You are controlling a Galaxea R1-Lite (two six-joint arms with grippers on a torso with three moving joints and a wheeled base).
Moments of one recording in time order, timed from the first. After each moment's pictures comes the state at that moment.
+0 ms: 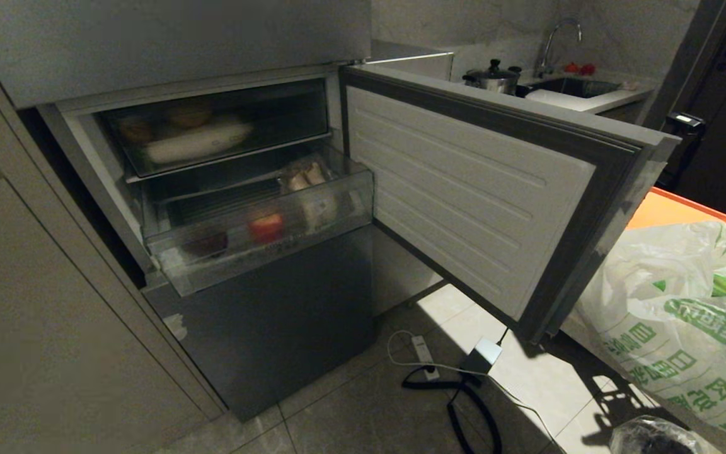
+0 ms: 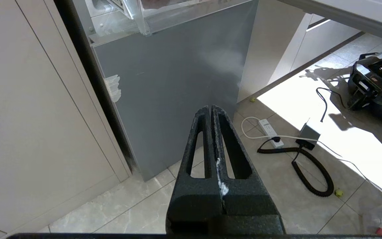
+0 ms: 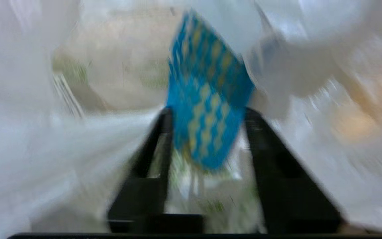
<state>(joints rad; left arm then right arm) 0.00 0.00 0.00 0.00 0.00 0.00 -0.47 1.69 -1.26 0.52 -0.01 0.46</state>
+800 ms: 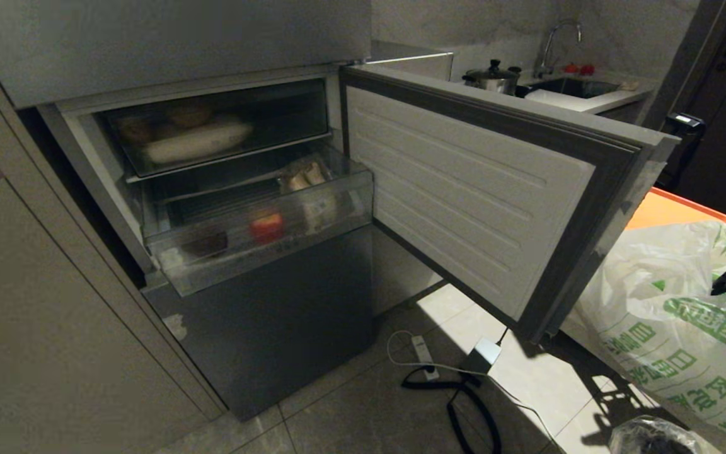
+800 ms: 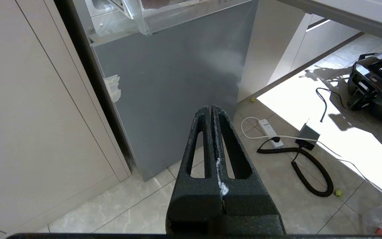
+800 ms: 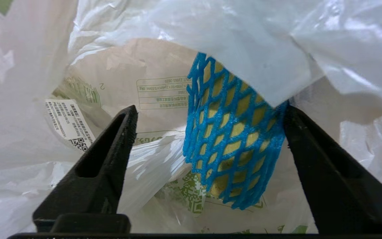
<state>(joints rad) 0.00 0.00 0.00 0.00 0.00 0.00 -0.46 1.79 -1.26 0.44 0.09 0.55</state>
